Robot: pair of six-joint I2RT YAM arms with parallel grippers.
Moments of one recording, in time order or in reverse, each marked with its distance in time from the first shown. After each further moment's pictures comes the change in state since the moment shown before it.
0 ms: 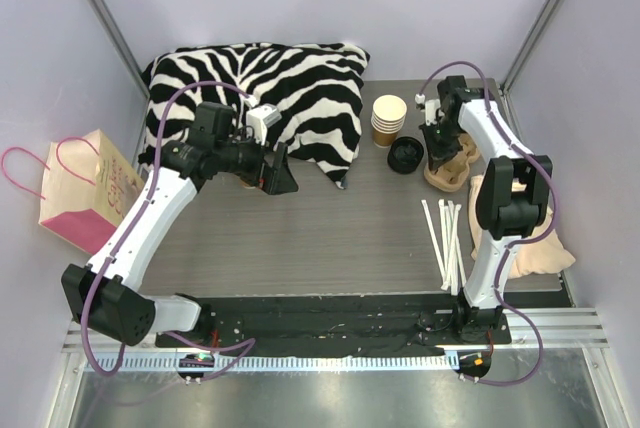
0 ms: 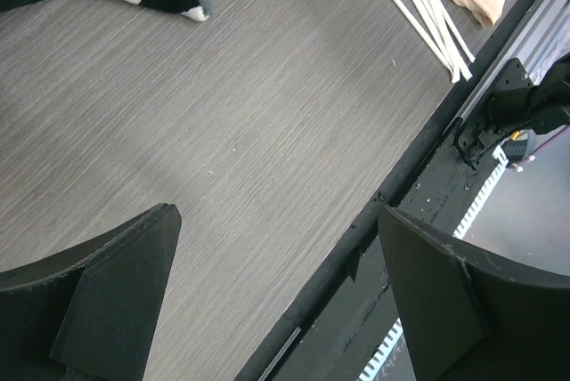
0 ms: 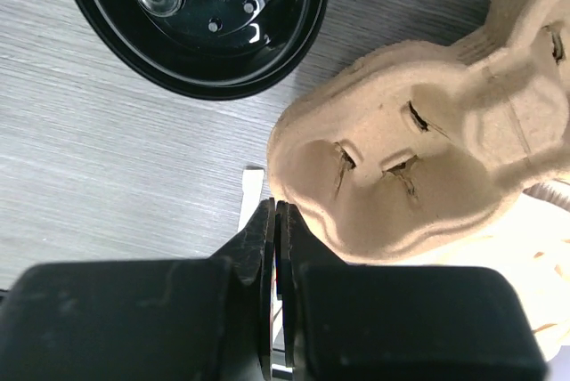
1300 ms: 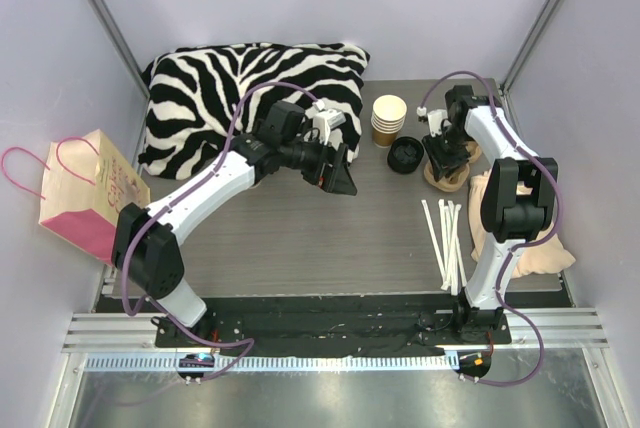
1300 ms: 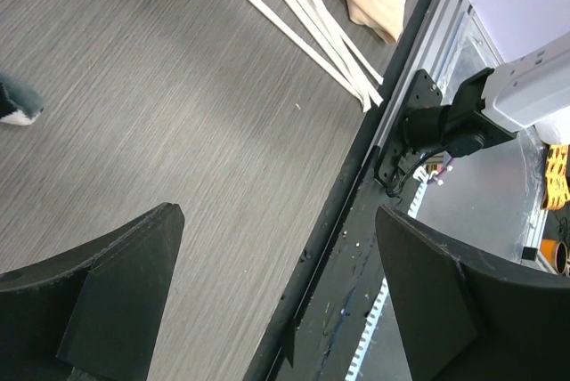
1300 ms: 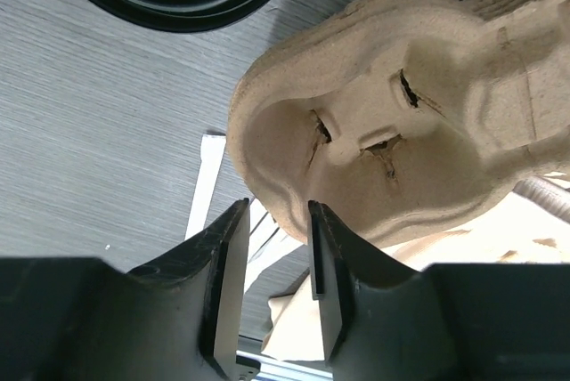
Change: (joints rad) left arm -0.266 0.303 0.073 0.328 0.067 -0.236; right arm -0.045 -0.033 -0.093 0.003 -0.015 -0.178
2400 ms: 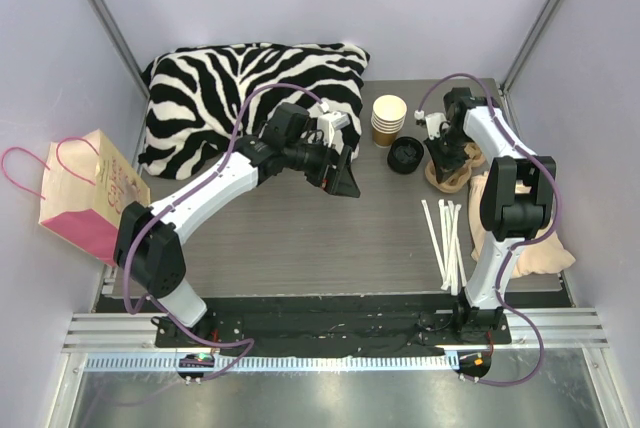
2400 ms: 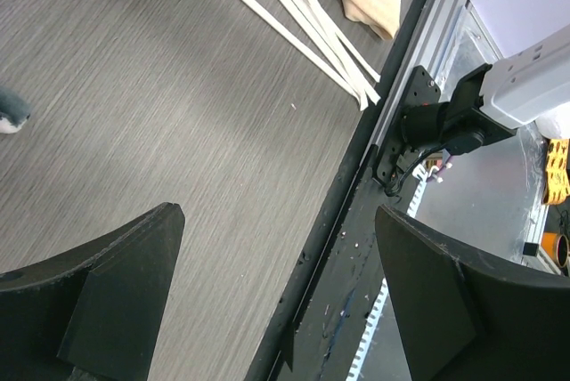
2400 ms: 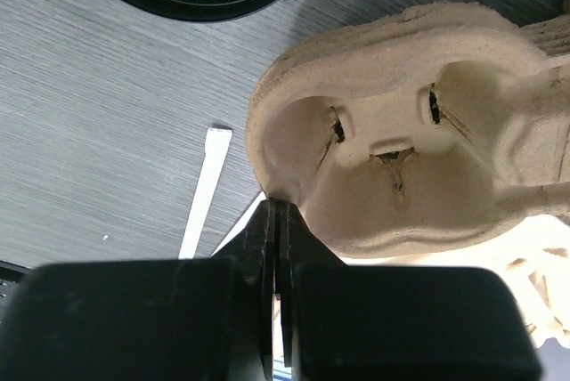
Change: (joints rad) left arm -0.021 0.012 0.000 0.014 0.000 0.000; right arm 0.000 0.014 -0.004 -0.020 -0.012 -0.029
